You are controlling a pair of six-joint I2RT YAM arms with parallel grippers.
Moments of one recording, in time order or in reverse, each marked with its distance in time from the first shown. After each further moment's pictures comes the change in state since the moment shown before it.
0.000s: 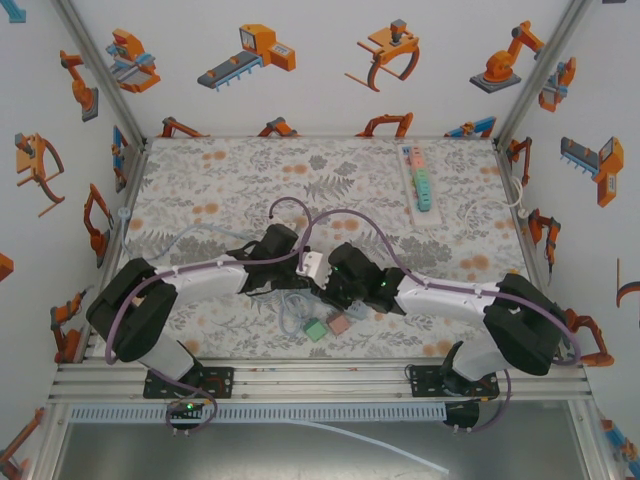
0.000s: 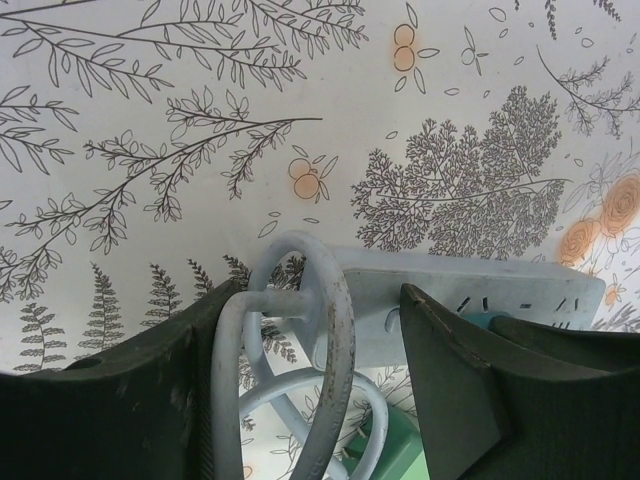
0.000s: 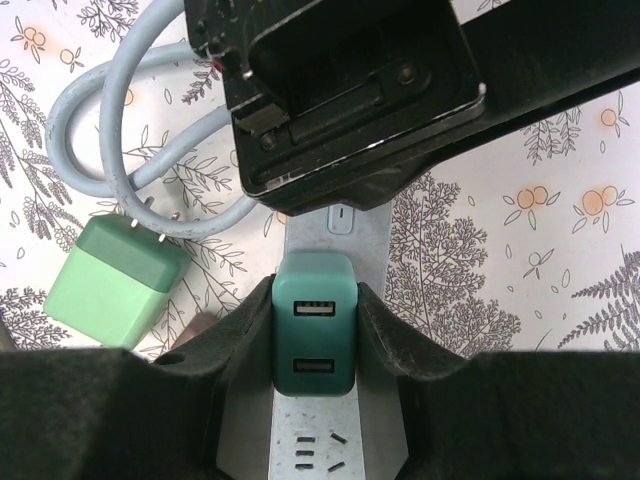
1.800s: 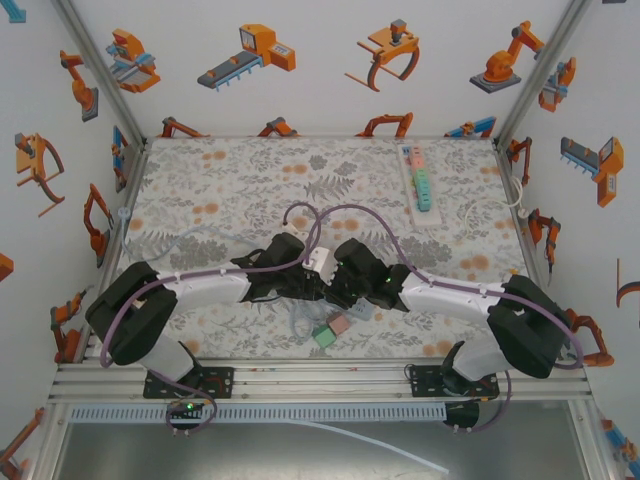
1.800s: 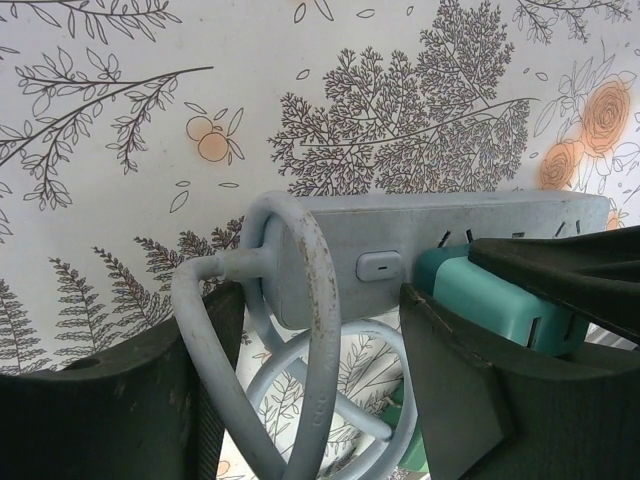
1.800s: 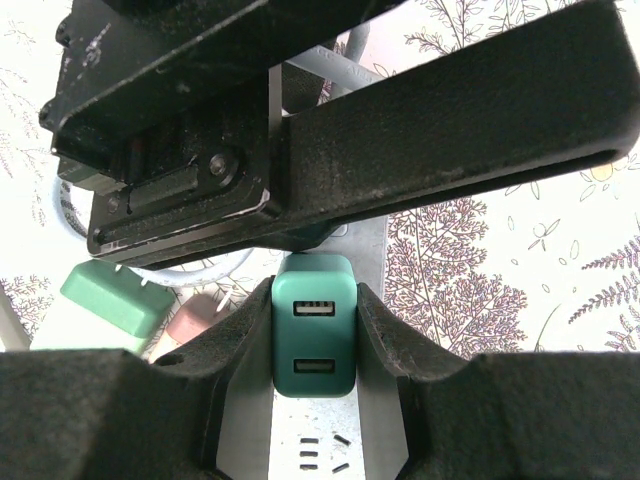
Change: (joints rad) left arm -0.076 -0.016 -0.035 0.043 0.065 0.078; right arm -0.047 -0.018 -0.004 -0.040 -0.039 0.027
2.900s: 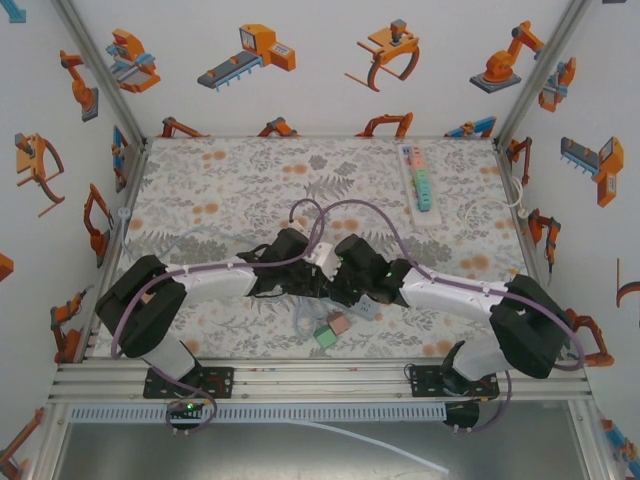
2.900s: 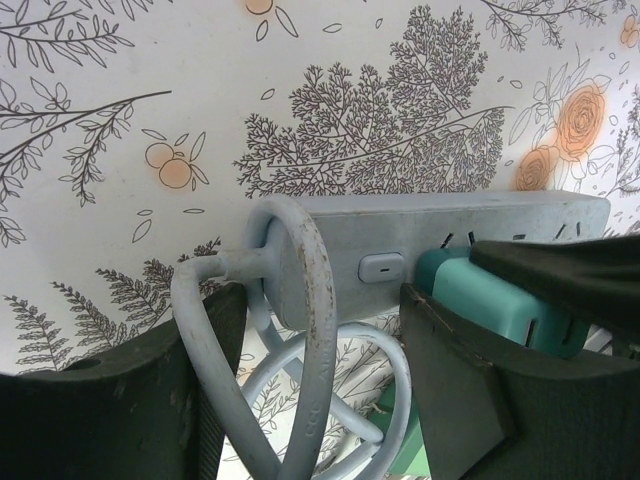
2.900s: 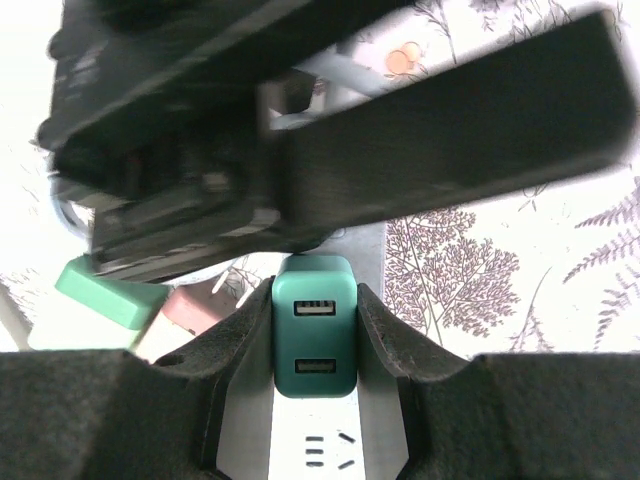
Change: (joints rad) left arm 0.006 0.062 0.056 -0.010 0.054 -0.002; right arm 0.017 -0.002 0.044 -0.105 0.063 0.006
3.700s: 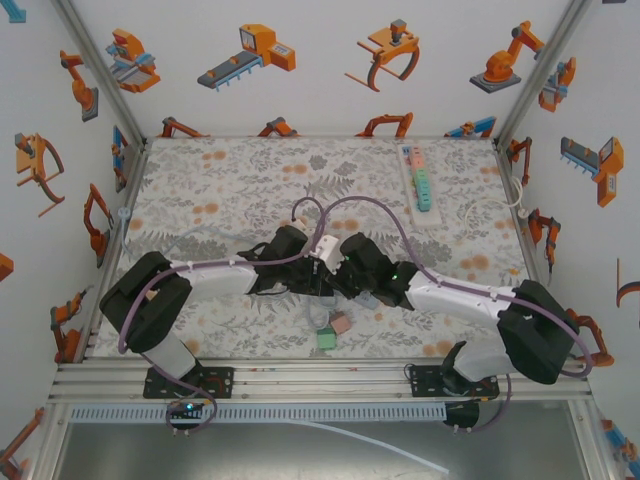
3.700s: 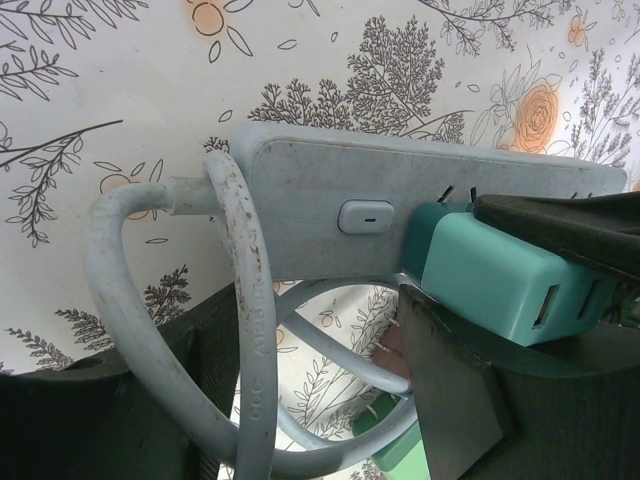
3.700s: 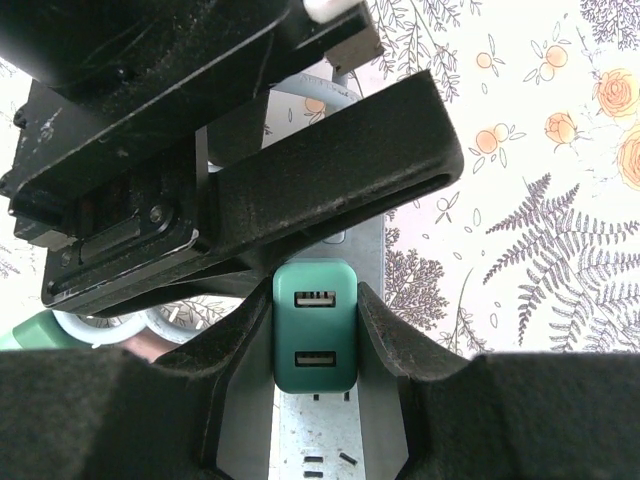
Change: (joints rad) left arm 0.028 0.031 -0.005 0.074 0.093 0.008; right arm -0.038 -0.045 -0.039 0.112 0.065 0.029
